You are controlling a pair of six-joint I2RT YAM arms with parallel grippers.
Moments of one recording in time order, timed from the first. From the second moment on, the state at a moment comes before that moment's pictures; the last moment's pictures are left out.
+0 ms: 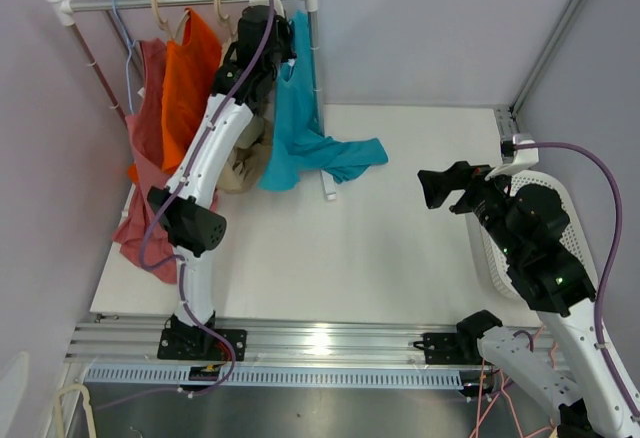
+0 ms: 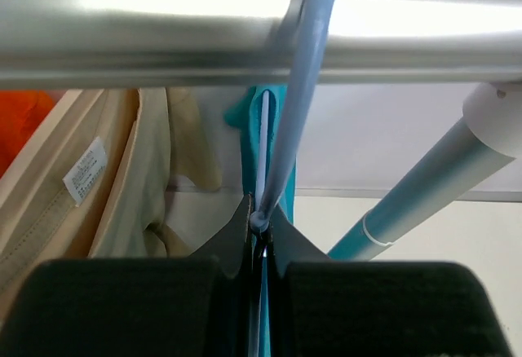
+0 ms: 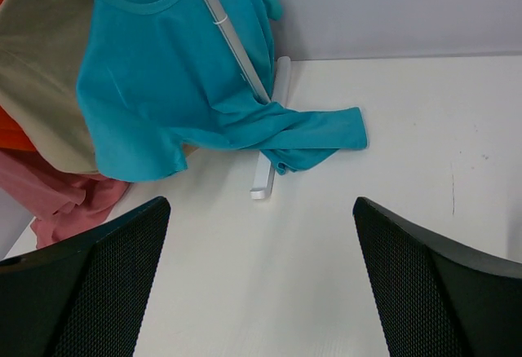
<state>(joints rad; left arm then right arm) -0.42 2.07 2.43 -0.50 -0.34 -0.18 0.46 0.69 1.08 -0.46 0.09 0.34</state>
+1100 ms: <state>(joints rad) -0.81 1.57 2.12 -1.12 -0.89 -0.72 0.99 0.97 0.99 -0.16 -0.33 0.18</state>
